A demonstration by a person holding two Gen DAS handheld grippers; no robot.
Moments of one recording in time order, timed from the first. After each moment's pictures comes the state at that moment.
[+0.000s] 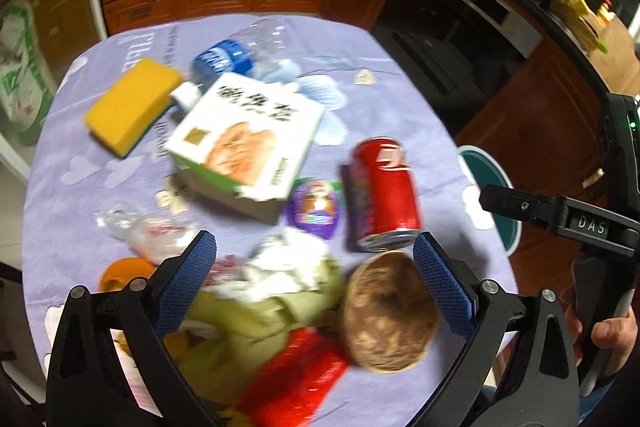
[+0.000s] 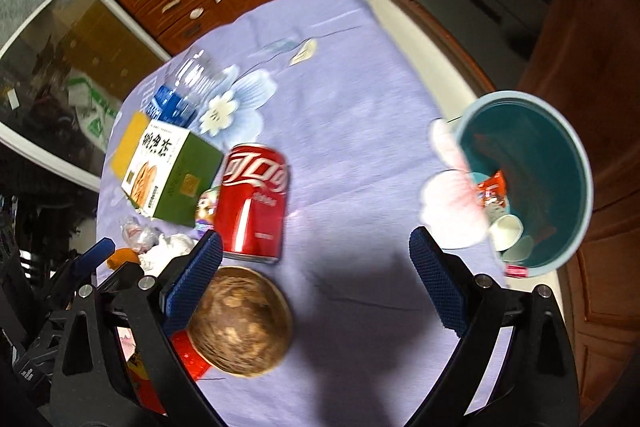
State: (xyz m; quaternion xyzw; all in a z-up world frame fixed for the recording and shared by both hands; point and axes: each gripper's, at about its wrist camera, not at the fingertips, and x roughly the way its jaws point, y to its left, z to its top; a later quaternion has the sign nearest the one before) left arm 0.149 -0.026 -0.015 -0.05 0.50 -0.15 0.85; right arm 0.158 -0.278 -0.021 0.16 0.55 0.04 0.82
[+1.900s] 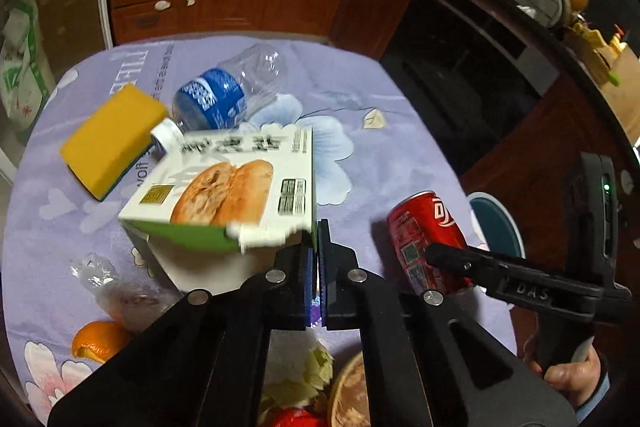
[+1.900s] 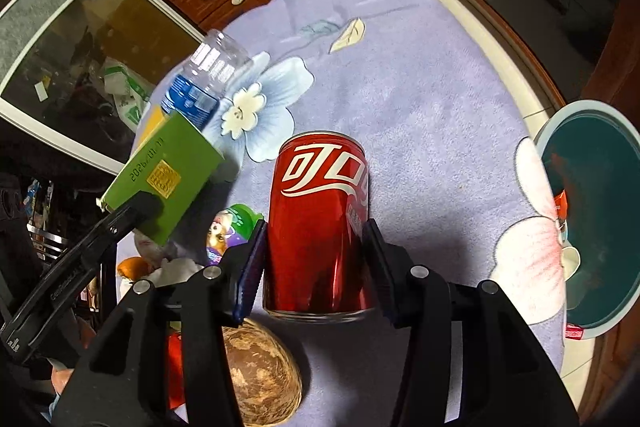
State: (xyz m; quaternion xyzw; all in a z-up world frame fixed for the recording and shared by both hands) left arm 0.197 -0.049 -0.020 -0.08 0.46 -0.14 0.87; right arm 0.196 -0.280 -0.063 0.20 0.54 0.14 0.81
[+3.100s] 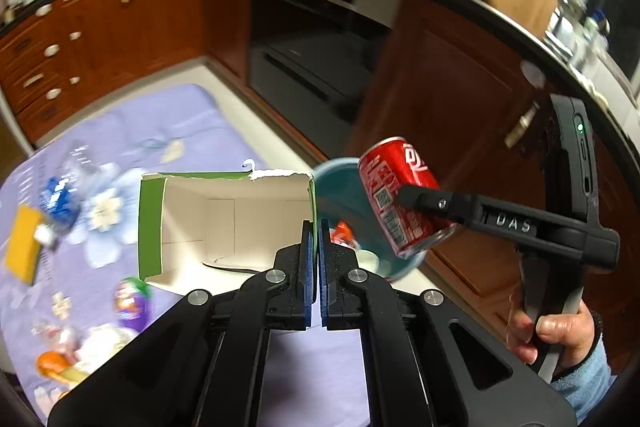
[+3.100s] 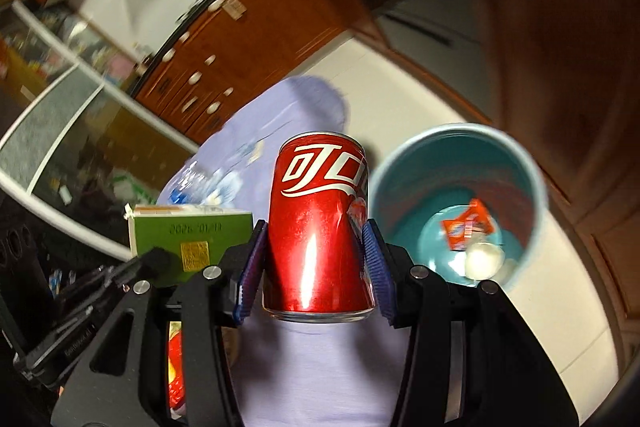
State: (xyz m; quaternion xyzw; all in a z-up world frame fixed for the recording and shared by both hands) left arm 0.127 -0.252 0.049 0.06 0.43 -0.31 0.84; right arm 0.094 -0.472 -0.005 0.32 0.42 0.04 0.85
